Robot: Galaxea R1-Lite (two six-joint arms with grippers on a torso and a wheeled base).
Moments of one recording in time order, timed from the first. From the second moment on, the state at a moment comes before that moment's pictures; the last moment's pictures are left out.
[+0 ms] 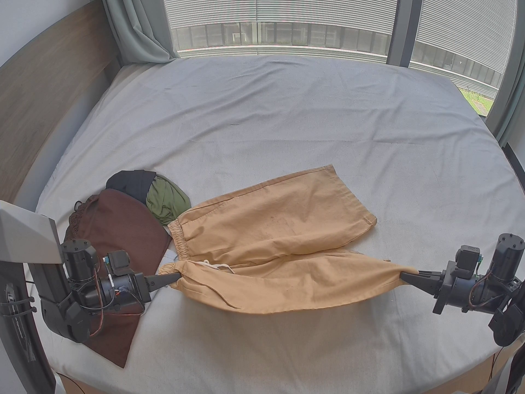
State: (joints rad) left arm -0.03 2.21 -0.30 -1.55 -0.86 -0.43; right arm 0.08 1.83 -0.02 -1.54 0.75 0.15
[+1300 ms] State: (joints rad) left arm -0.02 2.19 -0.35 -1.55 -0.81 -0.48; right arm 0.14 1.88 -0.34 -1.54 0.65 0.38
